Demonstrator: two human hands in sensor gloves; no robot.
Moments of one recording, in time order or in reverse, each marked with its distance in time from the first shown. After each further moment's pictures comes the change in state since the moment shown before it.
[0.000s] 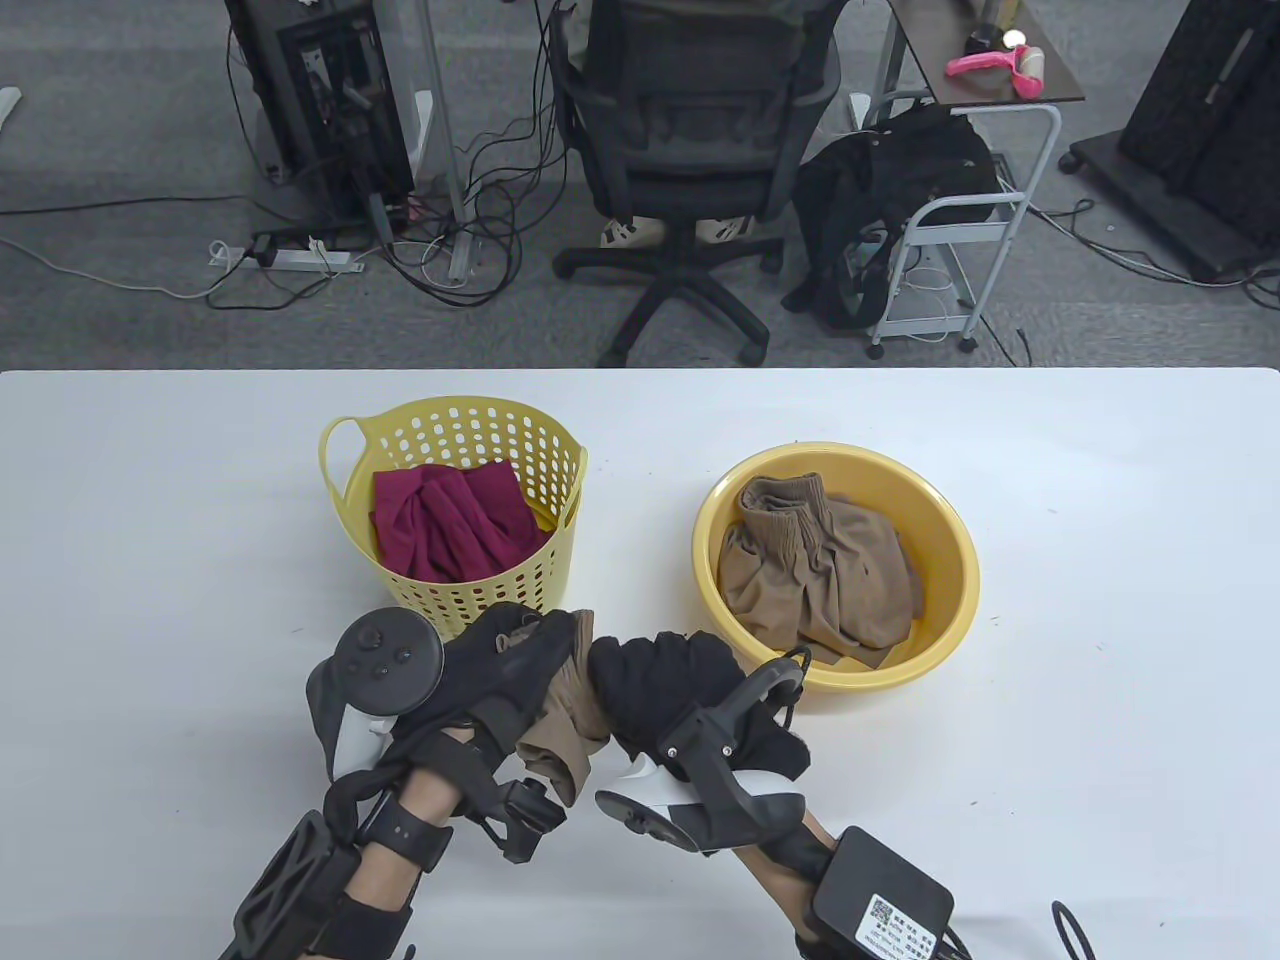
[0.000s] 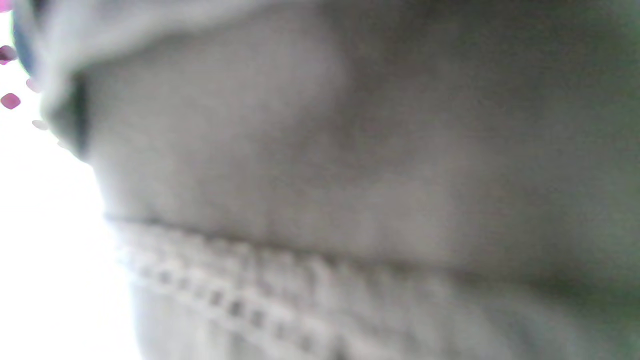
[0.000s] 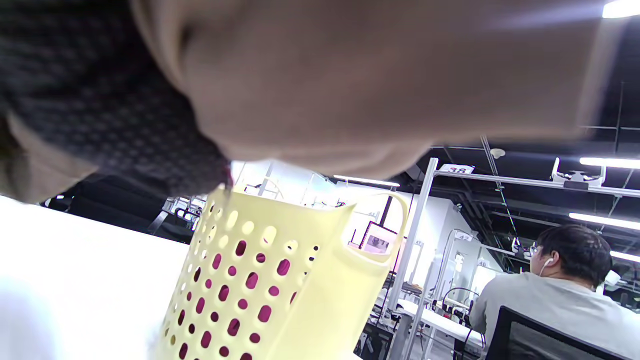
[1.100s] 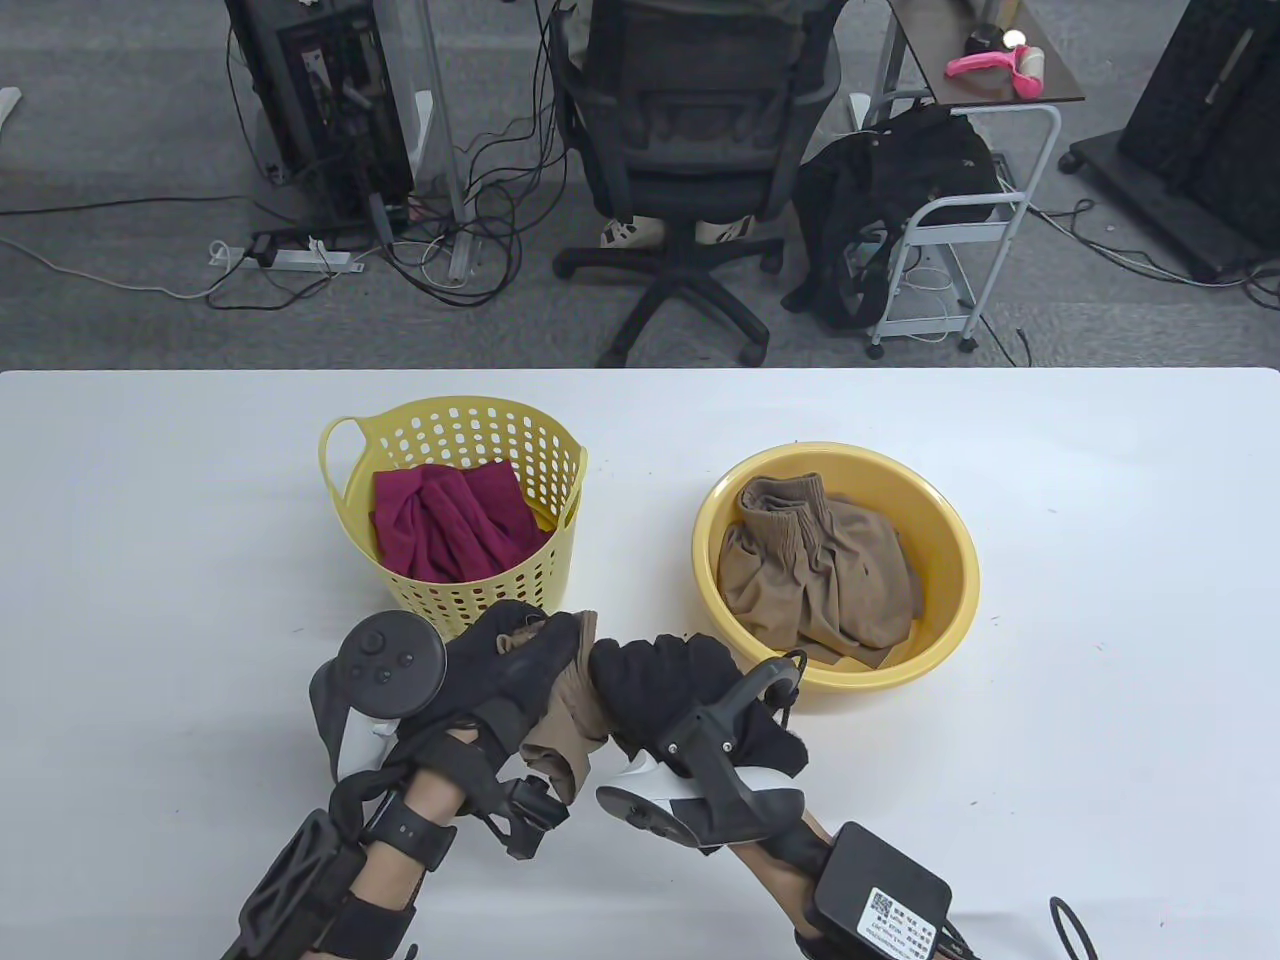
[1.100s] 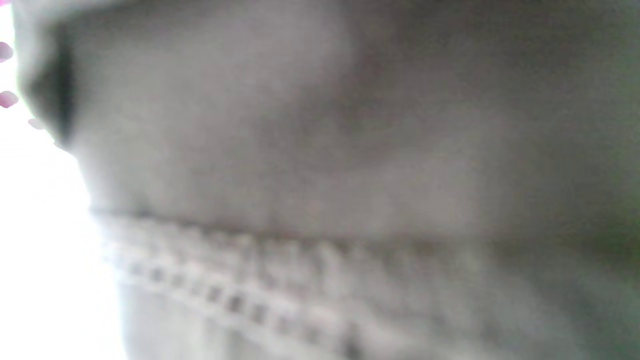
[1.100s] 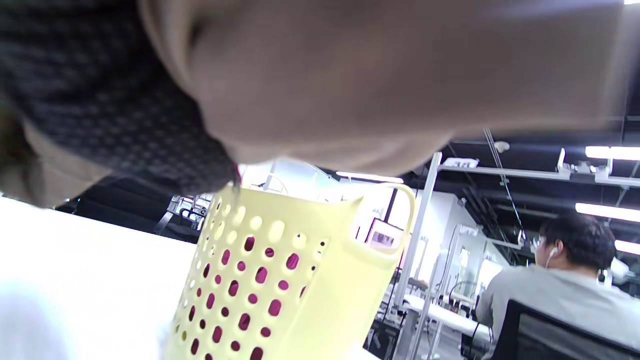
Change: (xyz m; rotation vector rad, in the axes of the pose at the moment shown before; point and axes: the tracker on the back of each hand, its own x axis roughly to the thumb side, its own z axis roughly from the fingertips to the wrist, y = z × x) left_hand -0.004 -0.003 -0.002 -0.004 0.016 0.022; right_hand 0.003 0.000 0.000 -0.006 -0.027 0.017
